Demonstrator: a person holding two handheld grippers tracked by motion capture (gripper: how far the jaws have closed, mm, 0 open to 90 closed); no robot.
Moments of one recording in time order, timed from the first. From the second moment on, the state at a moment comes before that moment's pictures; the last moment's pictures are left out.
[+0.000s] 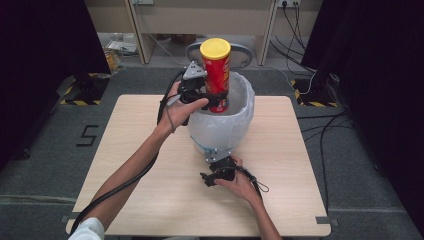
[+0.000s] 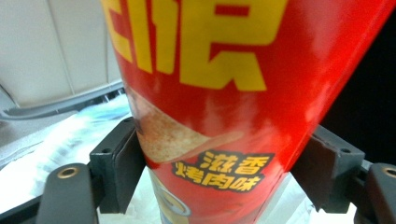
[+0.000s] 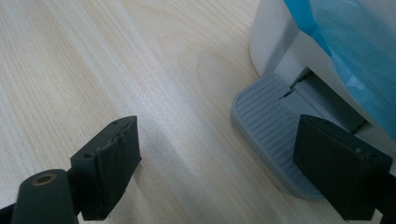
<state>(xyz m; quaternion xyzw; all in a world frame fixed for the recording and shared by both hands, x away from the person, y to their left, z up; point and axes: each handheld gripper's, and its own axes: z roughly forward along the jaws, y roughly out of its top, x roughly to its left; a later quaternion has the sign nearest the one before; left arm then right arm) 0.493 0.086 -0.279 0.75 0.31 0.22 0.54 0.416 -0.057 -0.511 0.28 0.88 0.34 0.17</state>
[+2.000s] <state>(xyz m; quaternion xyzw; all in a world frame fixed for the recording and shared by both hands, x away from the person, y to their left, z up) 0.441 0.208 -0.313 0.71 0.35 0.23 0.56 0.416 -0.056 -0.512 0.27 0.88 0.34 0.18</state>
